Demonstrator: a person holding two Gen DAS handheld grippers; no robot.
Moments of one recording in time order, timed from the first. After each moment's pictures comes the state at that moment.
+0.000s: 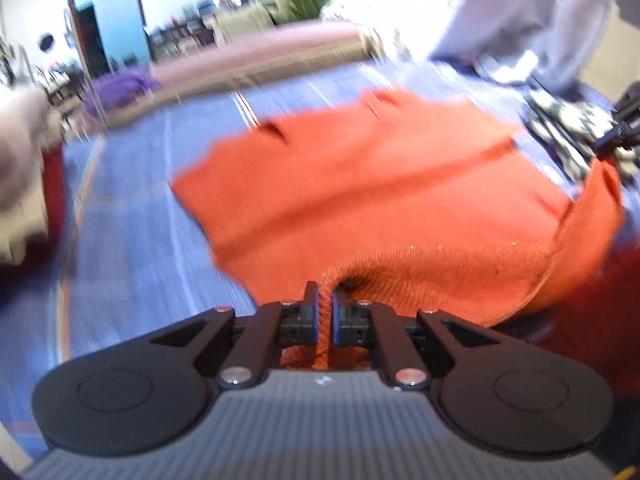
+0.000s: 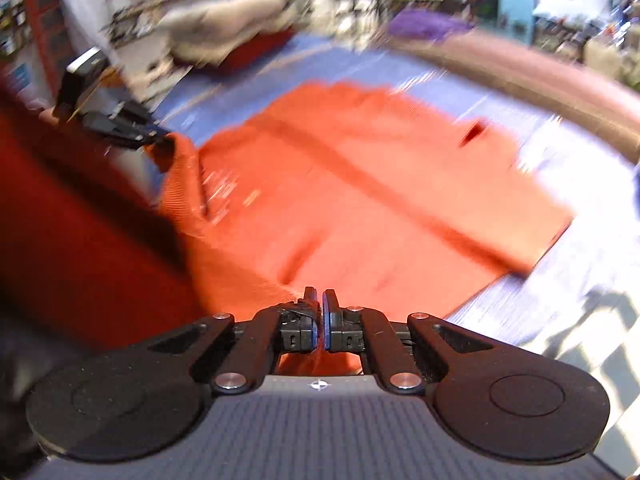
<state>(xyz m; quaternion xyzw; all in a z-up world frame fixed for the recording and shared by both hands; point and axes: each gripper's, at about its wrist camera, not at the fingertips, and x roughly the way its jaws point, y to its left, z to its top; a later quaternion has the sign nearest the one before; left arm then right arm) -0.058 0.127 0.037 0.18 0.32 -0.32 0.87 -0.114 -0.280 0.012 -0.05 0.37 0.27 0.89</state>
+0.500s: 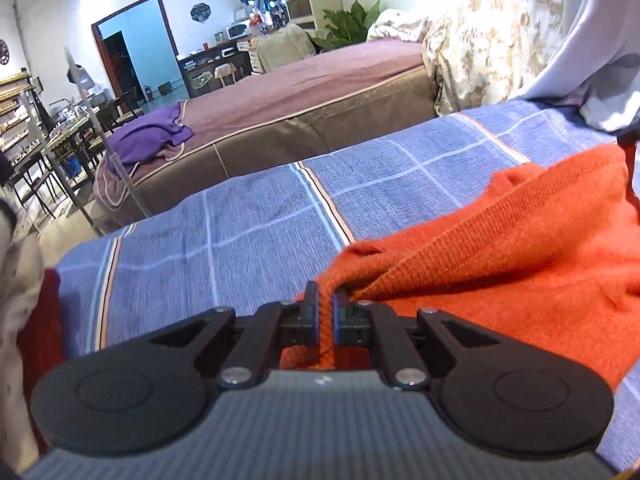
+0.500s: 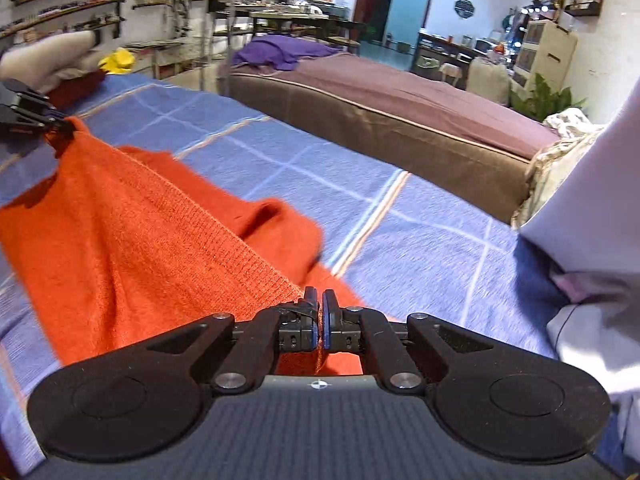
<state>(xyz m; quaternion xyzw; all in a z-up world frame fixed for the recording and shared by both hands) 0.166 0.020 0.051 0.22 0.30 -0.27 0.89 0.074 -0.348 0.017 -0.09 0.34 0.08 0.93</state>
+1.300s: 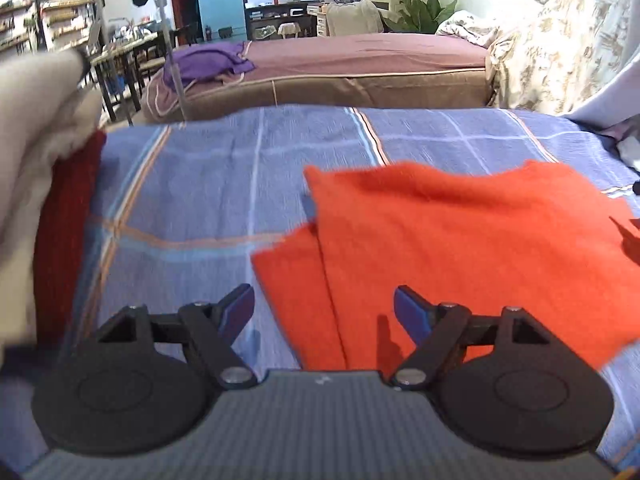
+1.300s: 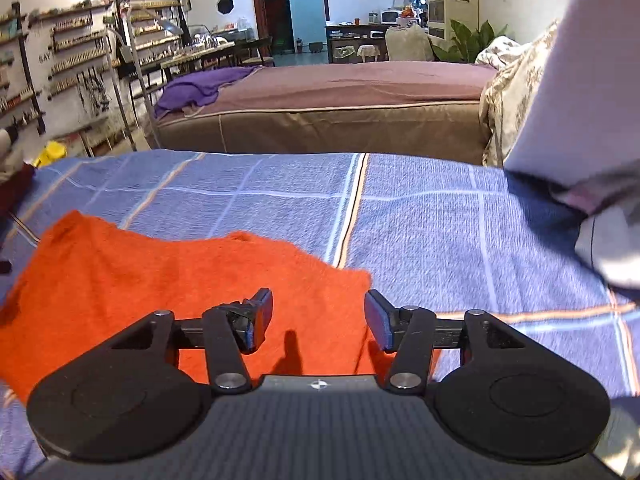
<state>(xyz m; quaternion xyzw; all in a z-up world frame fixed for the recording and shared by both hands) 0.110 0.095 0.017 0.10 0.36 -0.19 0.91 0.055 -0.355 0.000 0.08 0.32 0.00 0.94</state>
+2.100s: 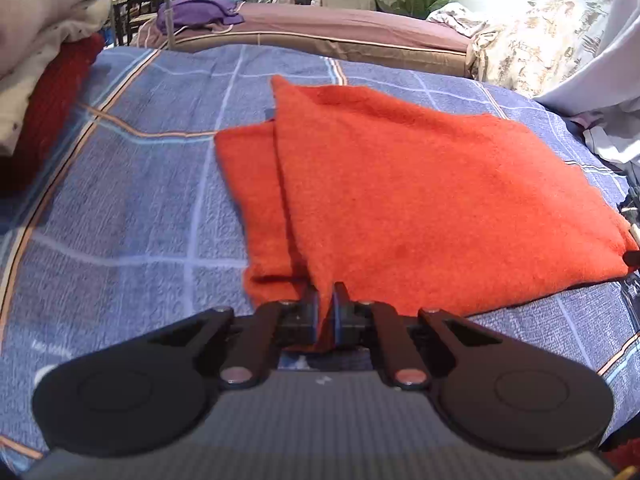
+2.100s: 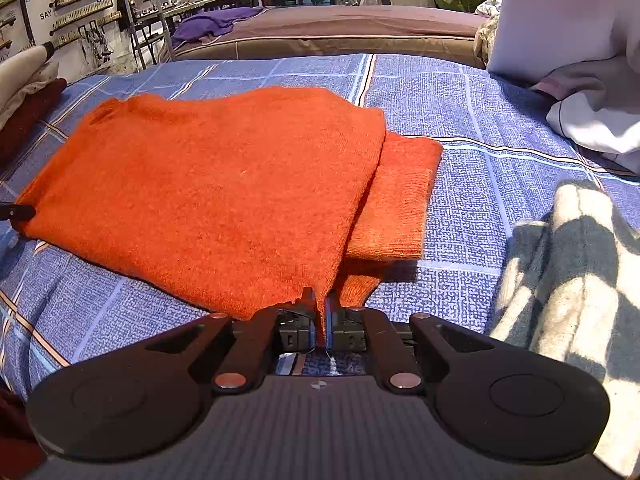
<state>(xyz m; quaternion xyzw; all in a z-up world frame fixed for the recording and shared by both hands) 0.041 0.114 -0.023 0.04 0.41 -0.22 0.89 -0.047 -0.307 -0.043 0.06 0.40 0.00 0.92</state>
